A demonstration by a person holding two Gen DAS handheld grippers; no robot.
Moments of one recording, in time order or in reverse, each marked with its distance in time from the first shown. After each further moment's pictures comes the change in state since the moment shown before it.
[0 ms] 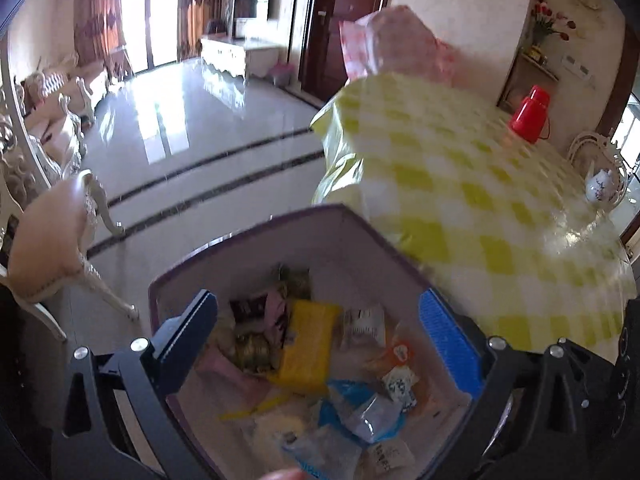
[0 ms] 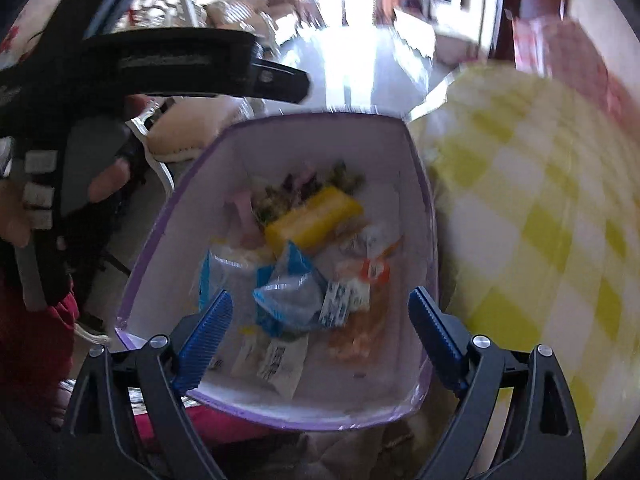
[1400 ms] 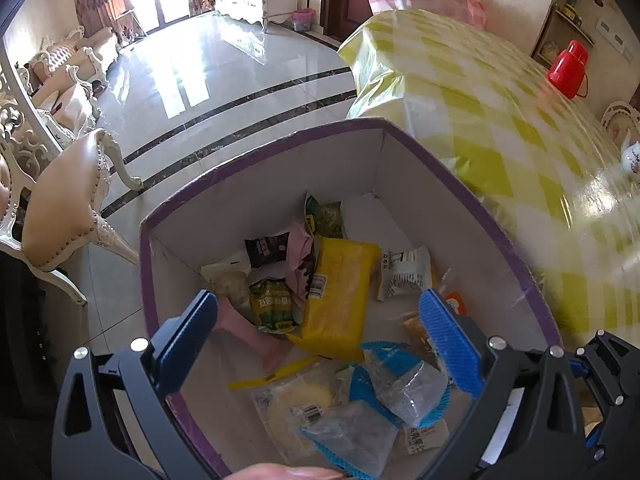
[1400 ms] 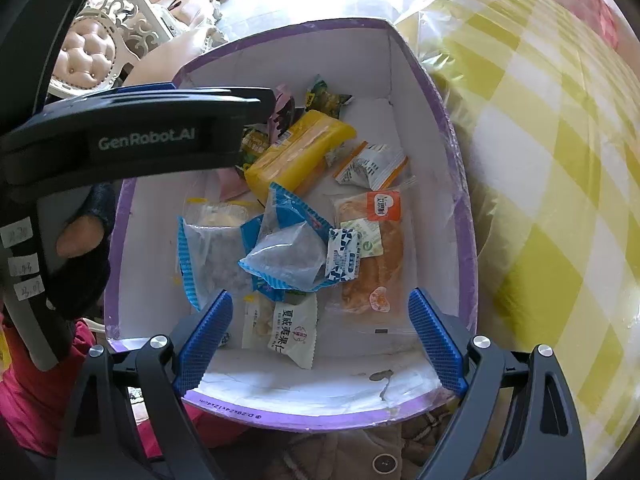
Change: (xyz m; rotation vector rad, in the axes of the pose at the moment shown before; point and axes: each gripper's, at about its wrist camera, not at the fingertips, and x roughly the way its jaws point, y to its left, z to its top) left arm 0.056 0.006 -0.027 -0.002 0.205 0.105; right arm 0.047 -0.004 0.005 0.122 0.257 -0.038
